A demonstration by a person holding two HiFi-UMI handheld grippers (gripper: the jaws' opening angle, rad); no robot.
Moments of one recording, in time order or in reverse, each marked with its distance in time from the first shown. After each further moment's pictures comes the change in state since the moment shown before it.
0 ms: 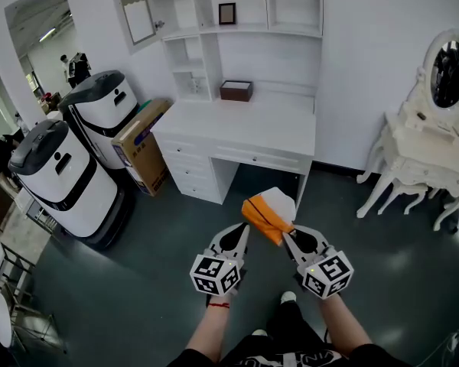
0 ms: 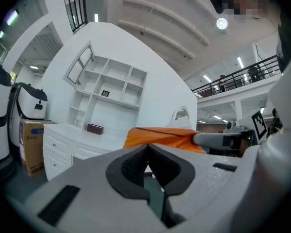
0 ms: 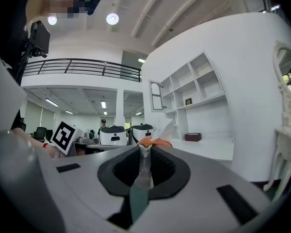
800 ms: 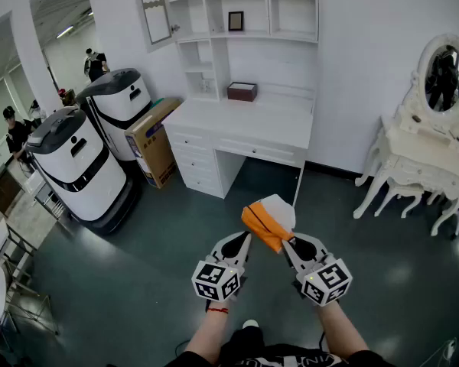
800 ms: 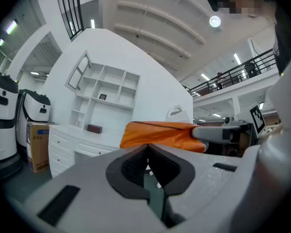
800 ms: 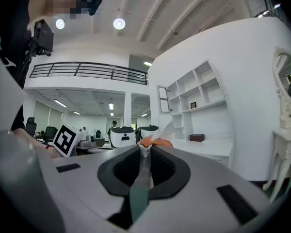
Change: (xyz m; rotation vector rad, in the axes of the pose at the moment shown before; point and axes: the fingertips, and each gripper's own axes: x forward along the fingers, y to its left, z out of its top) left arm -0.087 -0.116 -0.036 0.033 -0.016 0.019; right arm -0.131 0.065 -0.008 -0.028 -0.023 0.058
